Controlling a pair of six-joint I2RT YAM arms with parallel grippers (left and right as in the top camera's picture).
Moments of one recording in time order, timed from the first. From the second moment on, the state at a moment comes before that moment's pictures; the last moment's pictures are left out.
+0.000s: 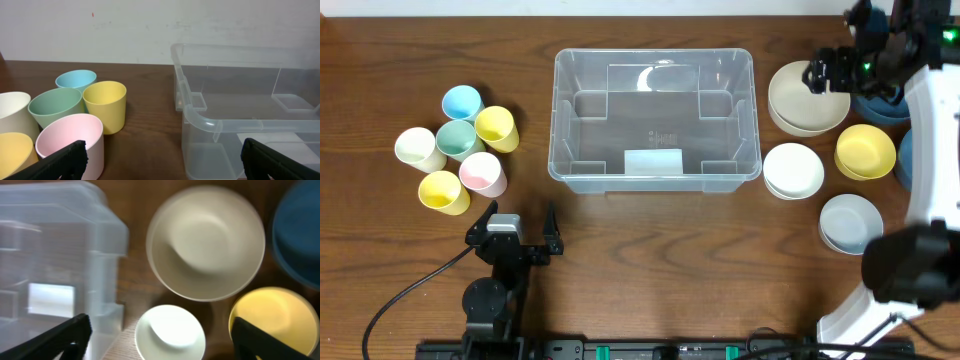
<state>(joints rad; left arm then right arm) -0.06 0.01 0.02 -0.12 0.00 -0.07 -0.15 1.92 1.96 -1.22 -0.25 -0.06</state>
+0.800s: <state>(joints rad) -0.06 0.01 0.02 -0.12 0.00 -0.07 -0.11 2.16 1.96 -1.19 -0.23 -0.36</state>
